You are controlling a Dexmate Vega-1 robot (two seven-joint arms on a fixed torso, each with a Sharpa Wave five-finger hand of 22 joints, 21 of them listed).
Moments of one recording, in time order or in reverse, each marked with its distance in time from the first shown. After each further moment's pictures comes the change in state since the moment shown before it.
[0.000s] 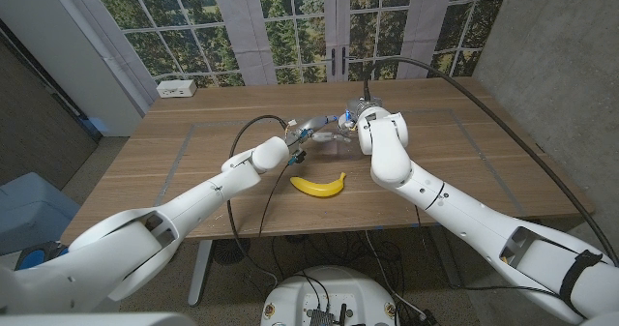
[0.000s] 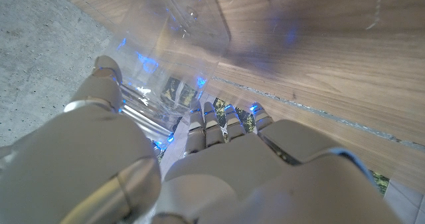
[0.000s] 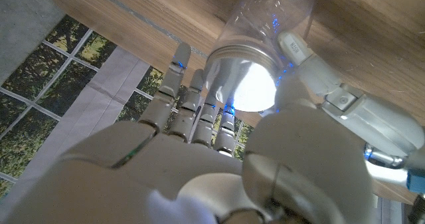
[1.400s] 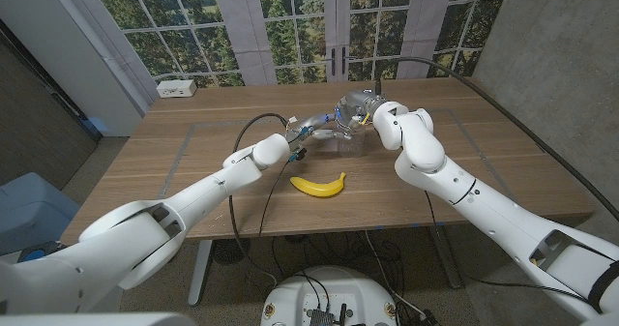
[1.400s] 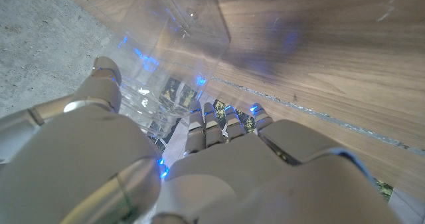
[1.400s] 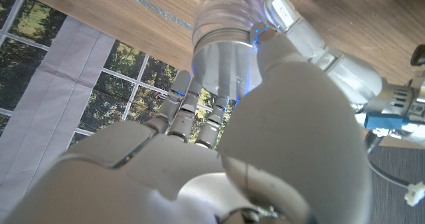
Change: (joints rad) left arm -0.045 -0.034 0.013 0.094 -0.026 -0.037 -0.025; left_hand -0.007 0.007 -0.010 0.010 -0.004 0.000 0.000 0.003 0.014 -0.004 0.004 -0.008 0.000 -0.009 -0.001 0.000 0.002 -0.007 0.000 0.000 0.000; right arm -0.041 -0.119 0.119 -0.091 0.389 0.162 -0.304; right_hand 0.370 -0.112 0.037 0.054 0.133 0.184 -0.057 -0.037 0.043 0.093 -0.111 -0.049 0.066 0.024 0.048 -0.122 0.048 -0.518 -0.052 0.678 -0.008
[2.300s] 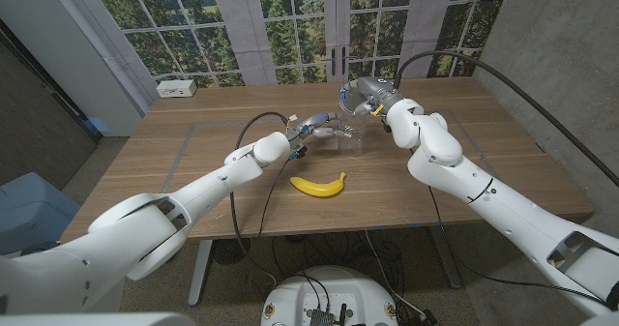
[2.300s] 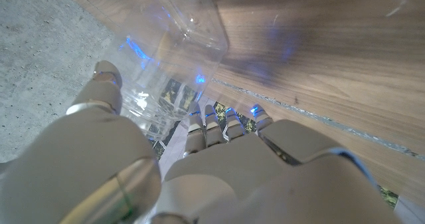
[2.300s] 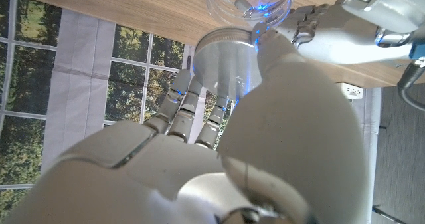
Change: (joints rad) left arm -0.040 -0.031 0.013 0.089 -0.017 -0.044 -0.028; left_hand -0.030 0.030 -0.020 0.019 -0.003 -0.085 -0.084 0.003 -0.044 -0.074 0.037 -0.015 0.000 -0.037 0.023 0.000 0.000 -0.033 0.001 0.000 0.000; right arm -0.022 -0.067 0.049 -0.008 0.286 -0.031 -0.333; right_hand 0.000 0.000 -0.002 0.001 -0.029 -0.027 0.009 -0.004 0.000 -0.006 0.005 0.003 0.005 0.000 0.000 0.008 -0.004 0.018 -0.004 0.000 -0.005
